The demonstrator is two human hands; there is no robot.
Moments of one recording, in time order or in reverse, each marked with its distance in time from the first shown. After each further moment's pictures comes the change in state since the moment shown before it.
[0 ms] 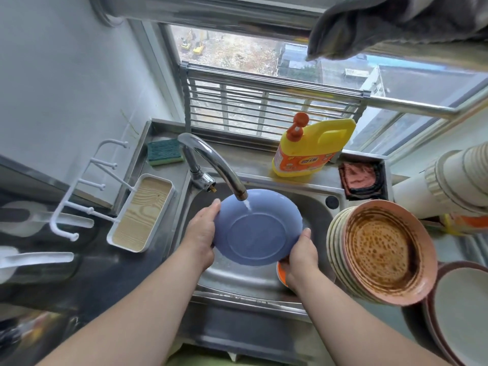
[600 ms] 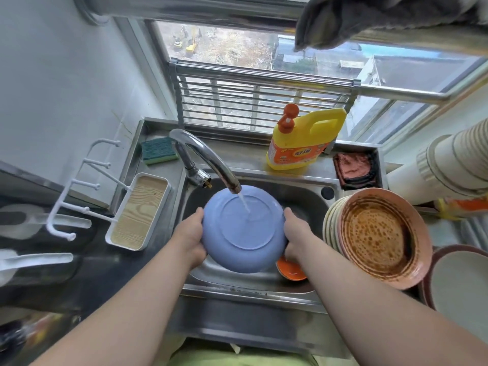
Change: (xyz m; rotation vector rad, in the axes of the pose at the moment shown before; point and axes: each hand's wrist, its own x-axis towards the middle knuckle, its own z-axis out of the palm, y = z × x) left_hand 0.002 -0.001 -0.018 -0.031 0.010 -0.165; right_hand 0.012 -0.030 0.015 -0.179 -0.105 0.101
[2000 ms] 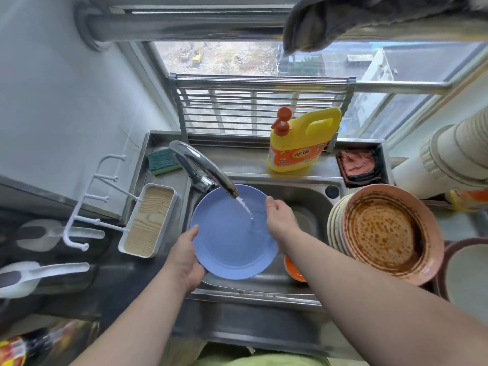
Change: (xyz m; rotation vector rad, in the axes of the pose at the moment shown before) left_hand -0.023 -0.013 -0.031 0.008 -0.037 0.014; right_hand -0.006 -0.005 0.026 -0.508 -0.086 -0.429
